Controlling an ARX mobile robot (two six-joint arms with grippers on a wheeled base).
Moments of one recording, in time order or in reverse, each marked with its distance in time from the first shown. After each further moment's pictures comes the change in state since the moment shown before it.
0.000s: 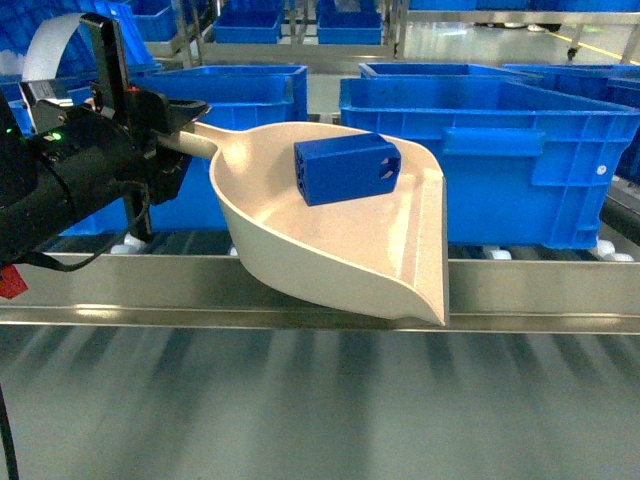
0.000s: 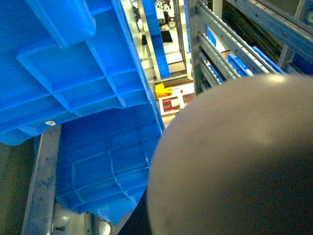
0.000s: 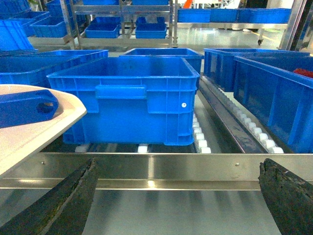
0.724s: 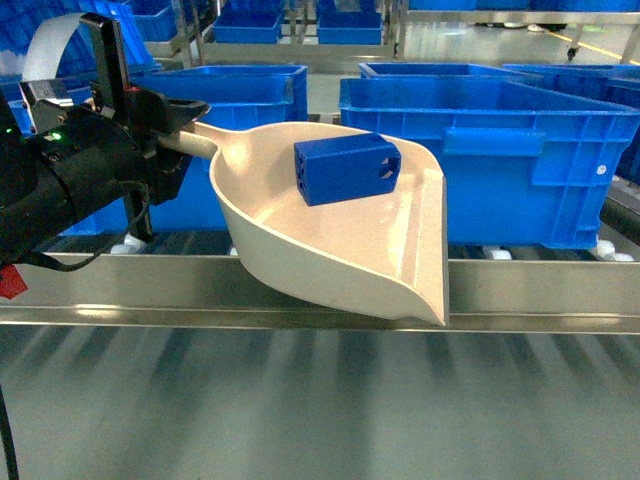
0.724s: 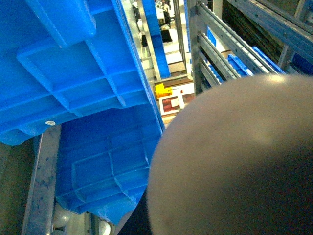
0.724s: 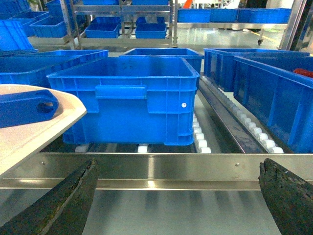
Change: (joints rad) left arm 0.000 0.000 0.000 0.000 0.000 0.000; right arm 0.000 0.000 0.000 0.000 0.000 0.000
